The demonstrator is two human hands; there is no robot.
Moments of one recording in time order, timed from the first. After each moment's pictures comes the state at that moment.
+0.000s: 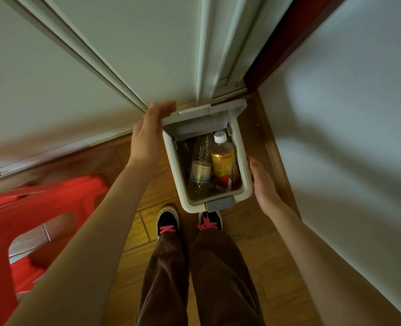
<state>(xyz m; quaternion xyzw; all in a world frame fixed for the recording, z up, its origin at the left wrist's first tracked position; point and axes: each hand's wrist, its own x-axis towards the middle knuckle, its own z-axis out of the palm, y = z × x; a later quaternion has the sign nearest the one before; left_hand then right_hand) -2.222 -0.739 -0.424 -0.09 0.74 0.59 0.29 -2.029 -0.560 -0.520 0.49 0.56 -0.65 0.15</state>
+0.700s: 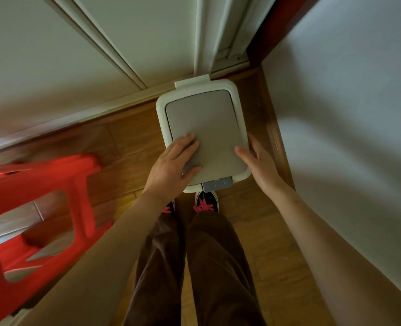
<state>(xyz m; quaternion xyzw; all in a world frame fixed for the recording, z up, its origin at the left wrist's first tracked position) -2.120 -0.779 -0.518 0.35 0.87 0.28 0.22 -2.026 -0.561 -0.510 0.41 0.62 -0.64 0.19</state>
